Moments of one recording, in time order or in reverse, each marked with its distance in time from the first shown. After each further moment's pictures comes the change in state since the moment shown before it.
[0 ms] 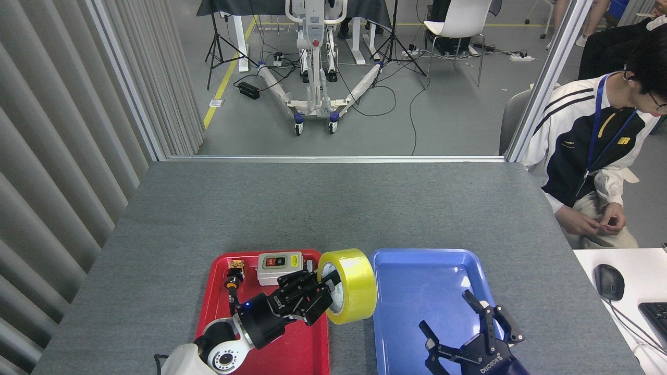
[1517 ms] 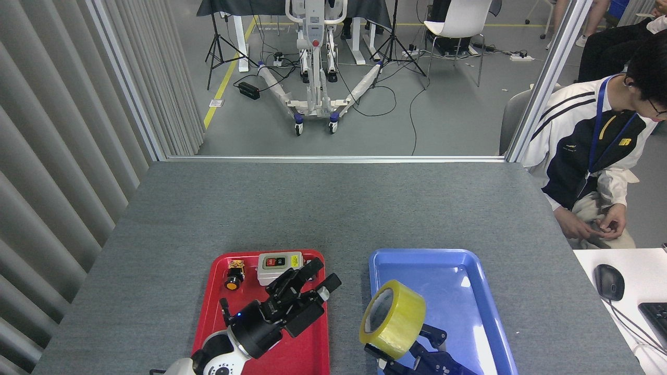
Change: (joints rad) left arm 0.063 0.026 -0.012 -0.071 0.109 0.017 0.115; right arm -0.065 -0.007 0.165 0.006 0.098 -0.201 -0.026
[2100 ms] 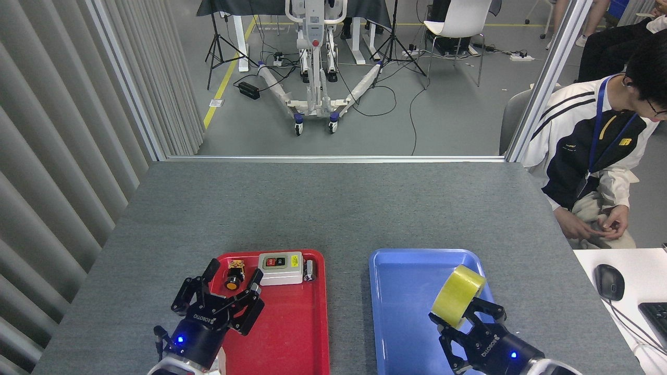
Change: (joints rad) left arm 0.196 0.144 0.049 -0.223 -0.544 0.697 0.373; right arm -0.067 -0.052 -0.187 -0.033 -0.051 0.121 0.673
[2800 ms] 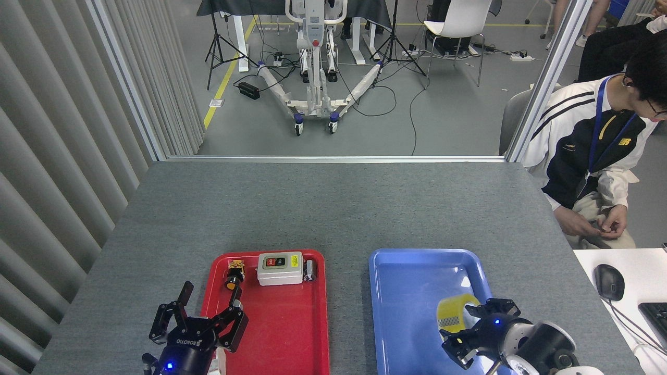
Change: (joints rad) left arm 0.098 -0.023 0.031 -0.051 -0.031 0.114 0.001; right arm -0.139 0.009 0.069 0.015 -0.144 0.098 0.675
